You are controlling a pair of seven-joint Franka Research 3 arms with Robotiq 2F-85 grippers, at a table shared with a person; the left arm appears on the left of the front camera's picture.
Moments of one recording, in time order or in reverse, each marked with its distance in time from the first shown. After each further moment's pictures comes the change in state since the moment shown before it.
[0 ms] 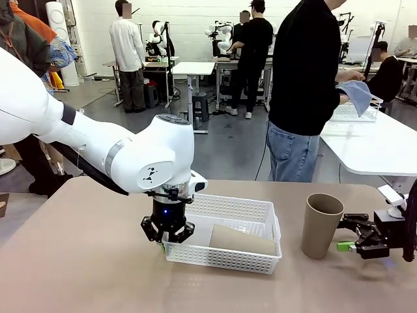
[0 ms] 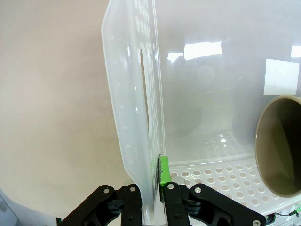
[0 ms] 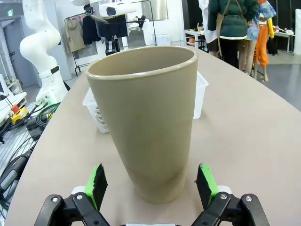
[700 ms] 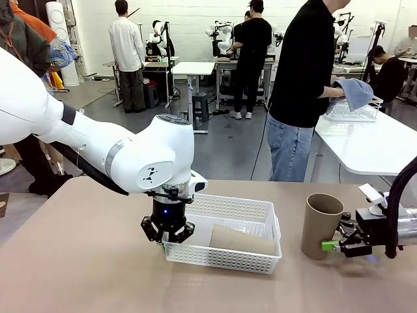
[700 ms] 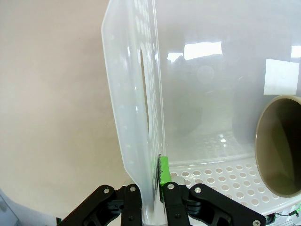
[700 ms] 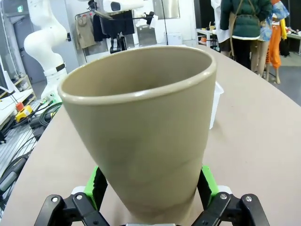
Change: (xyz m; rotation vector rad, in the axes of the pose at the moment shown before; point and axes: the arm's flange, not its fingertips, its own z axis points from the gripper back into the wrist) left arm 0.000 0.000 0.000 0.000 0.000 0.000; right arm 0.005 -0.009 -0.041 0.066 0.014 0.010
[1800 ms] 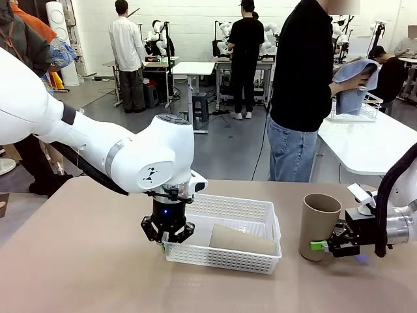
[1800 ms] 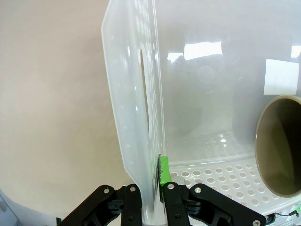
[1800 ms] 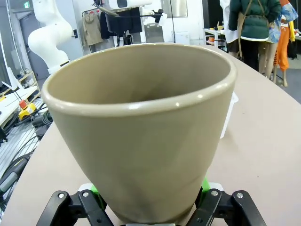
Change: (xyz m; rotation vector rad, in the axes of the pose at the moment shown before) left arm 0.000 0.000 0.000 0.000 0.000 0.000; right arm 0.006 0.002 -0.020 0.036 0.007 0.015
